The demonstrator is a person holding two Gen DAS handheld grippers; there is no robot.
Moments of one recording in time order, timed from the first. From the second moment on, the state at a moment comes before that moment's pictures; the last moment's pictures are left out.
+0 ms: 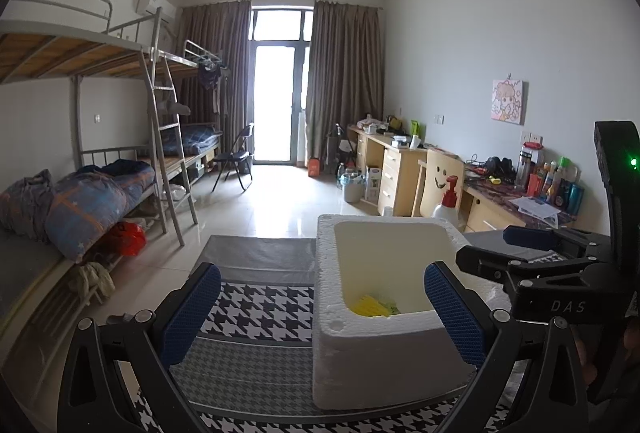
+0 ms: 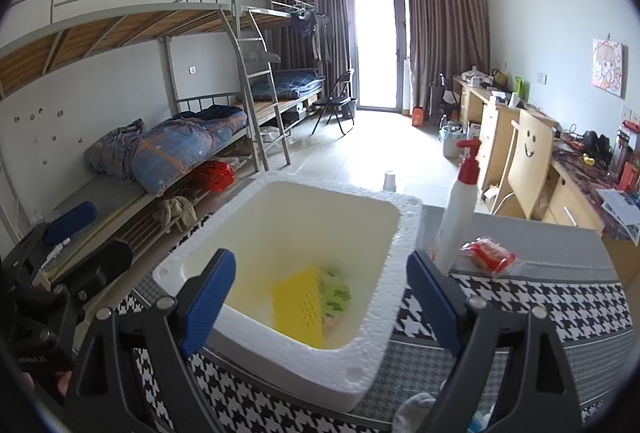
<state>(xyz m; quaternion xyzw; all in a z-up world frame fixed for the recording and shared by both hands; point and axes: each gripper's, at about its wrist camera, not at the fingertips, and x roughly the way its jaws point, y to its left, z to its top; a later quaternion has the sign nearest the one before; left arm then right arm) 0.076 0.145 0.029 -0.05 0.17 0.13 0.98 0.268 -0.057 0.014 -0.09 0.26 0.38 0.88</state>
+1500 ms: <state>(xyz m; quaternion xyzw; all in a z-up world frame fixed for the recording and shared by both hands) 0.089 0.056 0.037 -0.03 0.17 0.04 0.98 0.263 -0.179 0.022 -0.04 0.24 0.29 0.93</state>
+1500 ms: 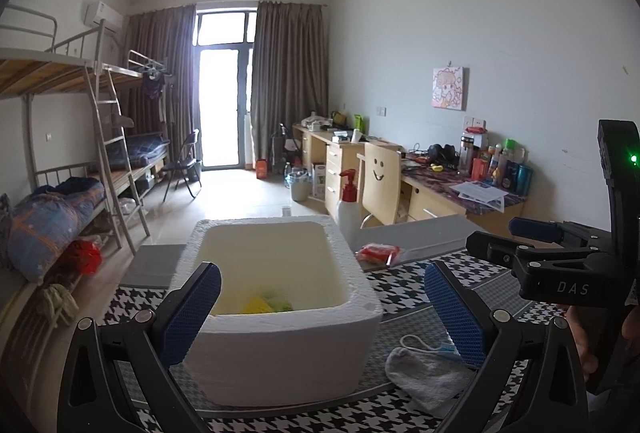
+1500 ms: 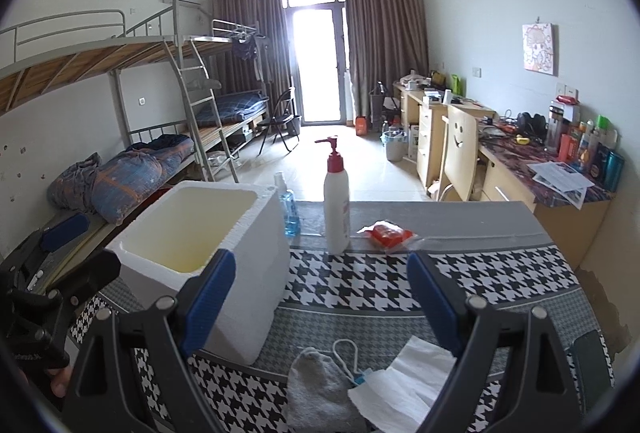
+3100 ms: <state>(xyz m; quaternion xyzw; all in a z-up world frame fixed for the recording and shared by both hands) 0.107 -0.005 0.005 -0.03 0.21 -0.06 0.98 0.271 -0.260 -0.022 -0.03 0.29 0.21 0.94</state>
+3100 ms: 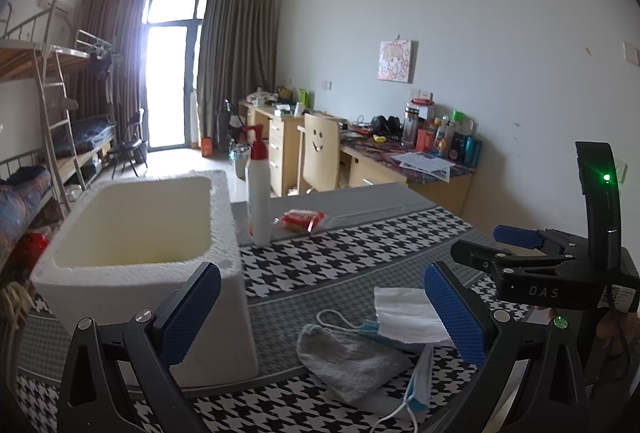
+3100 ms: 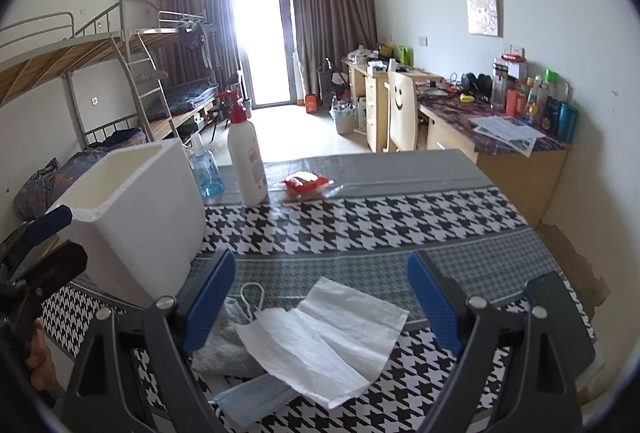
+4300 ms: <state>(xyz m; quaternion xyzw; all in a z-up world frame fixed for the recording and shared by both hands) 0.115 -0.077 -0.054 0.02 0.30 -0.16 0.94 0.290 -0.292 -0.060 -0.01 0.34 0.18 0.92</state>
